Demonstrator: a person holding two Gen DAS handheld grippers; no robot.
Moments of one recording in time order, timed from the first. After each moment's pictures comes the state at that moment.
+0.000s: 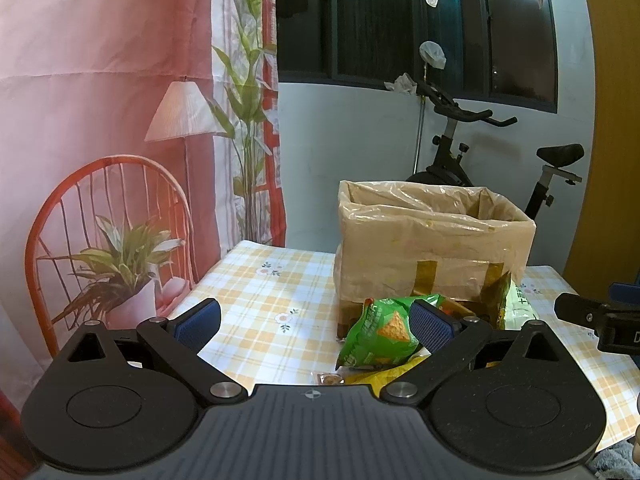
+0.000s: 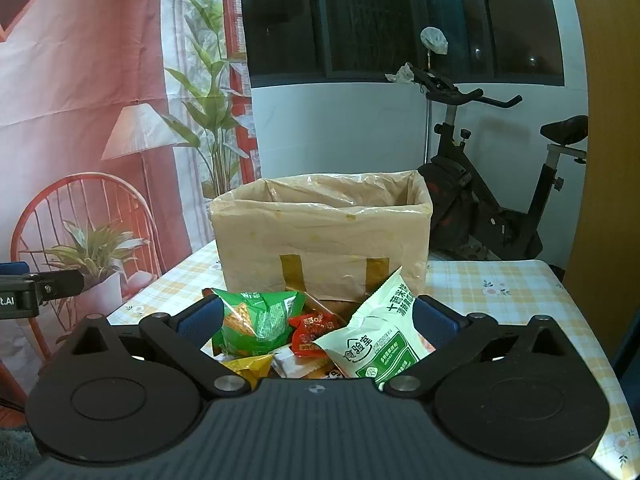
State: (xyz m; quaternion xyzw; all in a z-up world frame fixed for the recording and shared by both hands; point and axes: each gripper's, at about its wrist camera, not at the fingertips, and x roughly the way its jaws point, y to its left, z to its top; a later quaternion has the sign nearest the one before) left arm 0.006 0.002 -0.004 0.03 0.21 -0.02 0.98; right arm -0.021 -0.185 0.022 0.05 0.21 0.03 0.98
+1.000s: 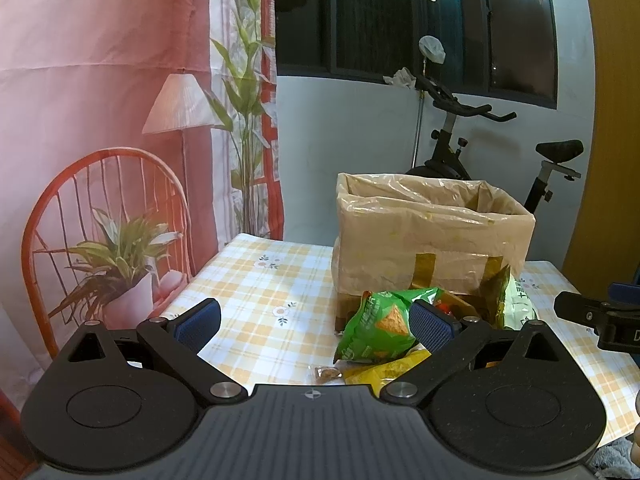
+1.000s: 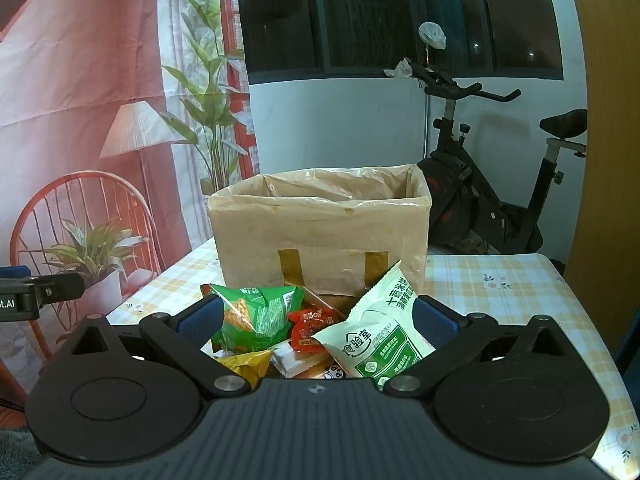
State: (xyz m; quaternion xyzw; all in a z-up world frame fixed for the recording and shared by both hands) left arm 0.007 0.002 -0.009 0.03 0.22 -0.02 0.98; right arm -0.020 -0.188 0.018 0.06 0.22 0.03 0.97
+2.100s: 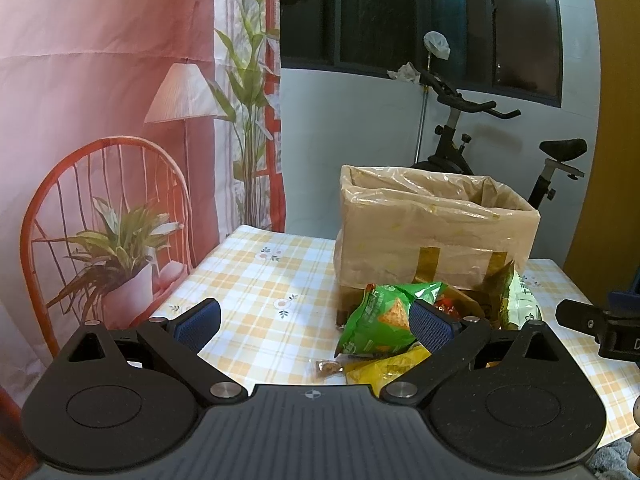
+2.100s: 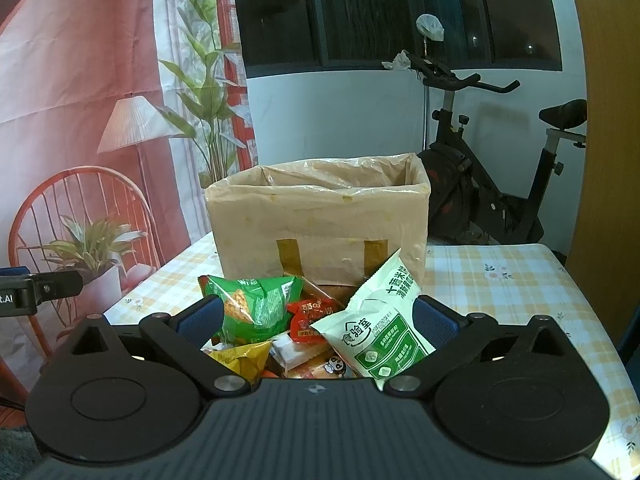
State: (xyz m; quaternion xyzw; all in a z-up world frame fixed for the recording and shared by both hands) left arm 0.010 0.004 -0.013 0.02 0.23 -0.02 0.97; right arm -0.018 -0.189 0.013 0.07 0.23 0.03 0.97
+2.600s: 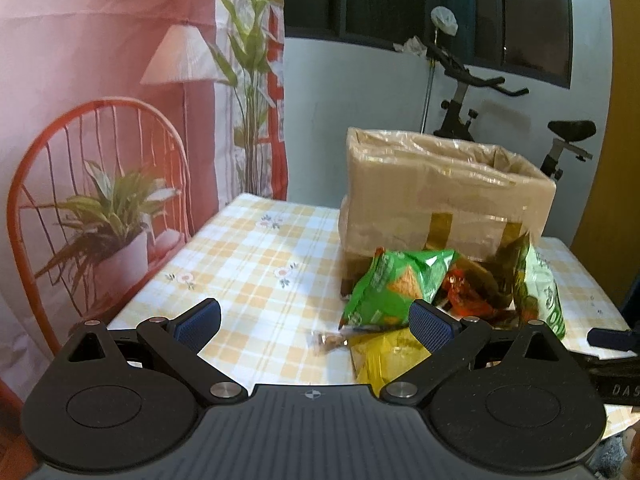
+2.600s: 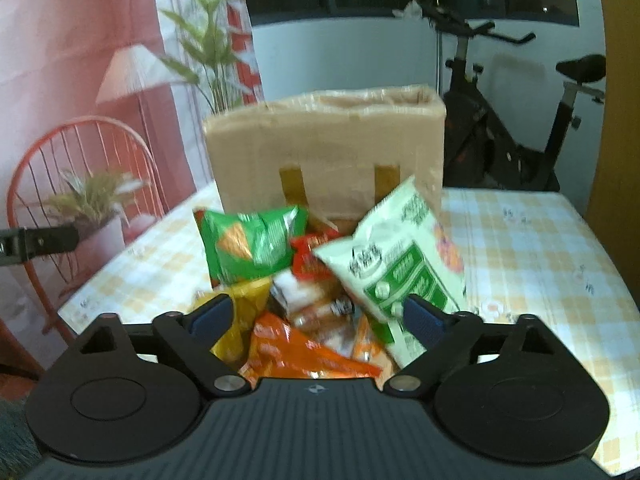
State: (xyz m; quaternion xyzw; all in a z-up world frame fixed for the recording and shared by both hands) left arm 0.030 0.009 -0.041 0.01 0.27 -0.02 0.96; right arm -0.002 -0.190 -0.036 0.07 0.31 0.06 0.95
